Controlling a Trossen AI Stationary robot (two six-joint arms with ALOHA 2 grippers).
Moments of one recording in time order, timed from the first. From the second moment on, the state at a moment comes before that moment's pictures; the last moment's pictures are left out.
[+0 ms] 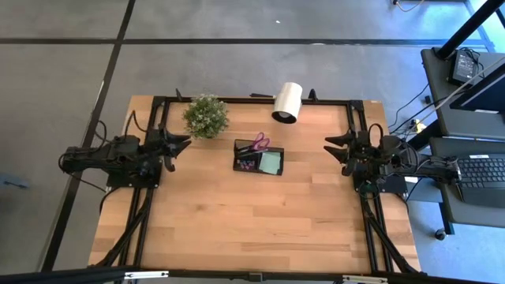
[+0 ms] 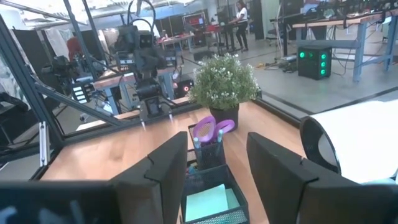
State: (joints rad) left arm -0.02 0.00 0.23 -0.21 -0.41 -0.20; right arm -0.06 0.08 0.26 -0.17 0.19 0.20
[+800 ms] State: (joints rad) left arm -0.02 0.00 0.03 -0.01 -0.38 -0.27; right arm -0.06 0.08 0.07 0.15 0.19 0.21
